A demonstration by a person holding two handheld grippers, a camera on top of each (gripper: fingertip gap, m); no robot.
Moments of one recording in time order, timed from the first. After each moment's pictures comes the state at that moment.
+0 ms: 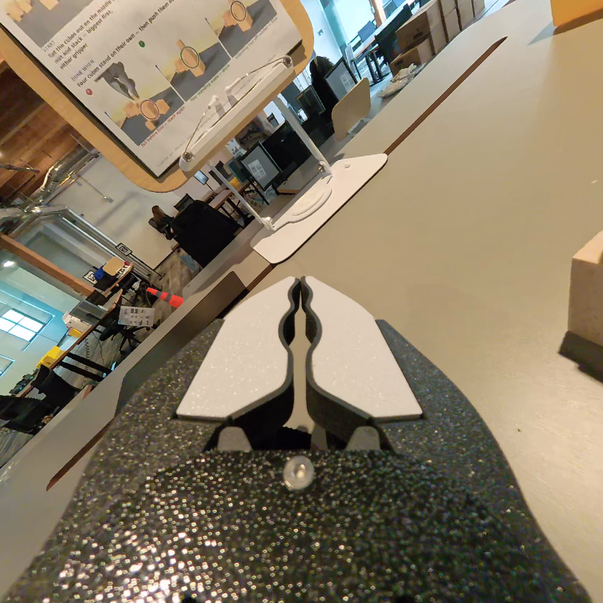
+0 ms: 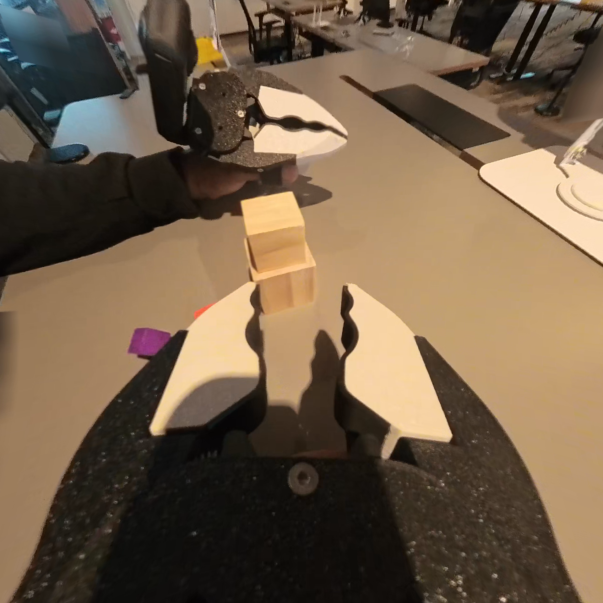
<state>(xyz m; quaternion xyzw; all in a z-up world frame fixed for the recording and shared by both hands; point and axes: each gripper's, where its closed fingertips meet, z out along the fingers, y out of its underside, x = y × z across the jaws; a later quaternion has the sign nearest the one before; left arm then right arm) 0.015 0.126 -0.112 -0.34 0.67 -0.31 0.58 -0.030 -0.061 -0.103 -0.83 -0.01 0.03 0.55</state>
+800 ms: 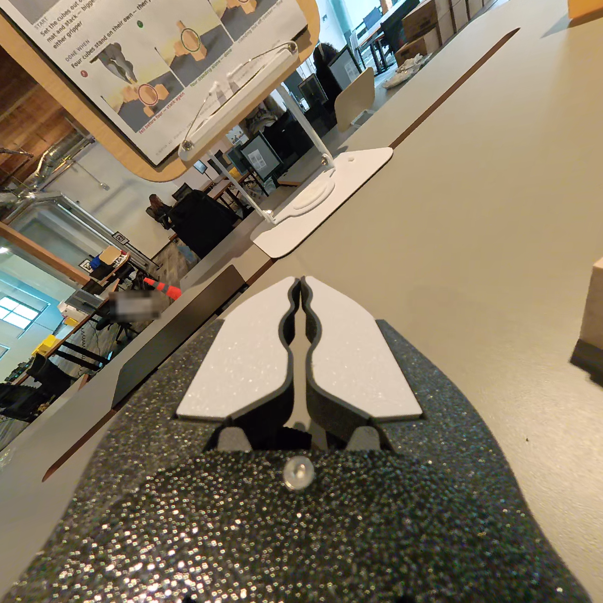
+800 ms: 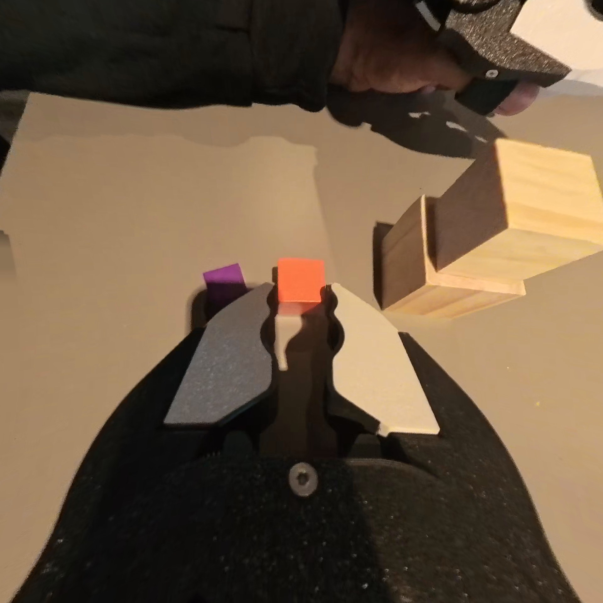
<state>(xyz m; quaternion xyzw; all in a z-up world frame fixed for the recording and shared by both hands) 0.019 0.129 -0.113 -0.36 0.67 -0.31 0.57 -0.122 -0.046 -0.171 -0.88 -0.20 0.03 0.42</state>
